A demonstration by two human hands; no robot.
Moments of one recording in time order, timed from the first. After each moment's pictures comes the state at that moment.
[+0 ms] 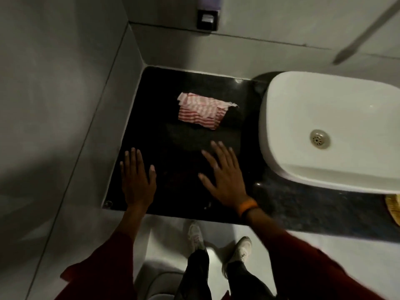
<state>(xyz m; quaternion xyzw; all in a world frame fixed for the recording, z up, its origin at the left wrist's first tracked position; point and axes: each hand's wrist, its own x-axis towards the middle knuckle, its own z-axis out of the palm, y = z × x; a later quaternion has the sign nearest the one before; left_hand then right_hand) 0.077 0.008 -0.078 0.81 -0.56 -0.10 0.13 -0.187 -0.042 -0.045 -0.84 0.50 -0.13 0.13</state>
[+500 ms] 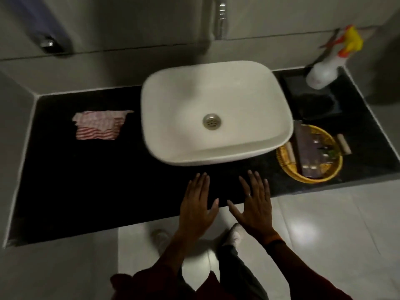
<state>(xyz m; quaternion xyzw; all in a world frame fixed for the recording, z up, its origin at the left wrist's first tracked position) -0.335 0.063 -0.053 0.56 -0.79 -0.19 0.15 -0.536 0.095 -0.060 -0.69 0.71 -0.13 0.05</state>
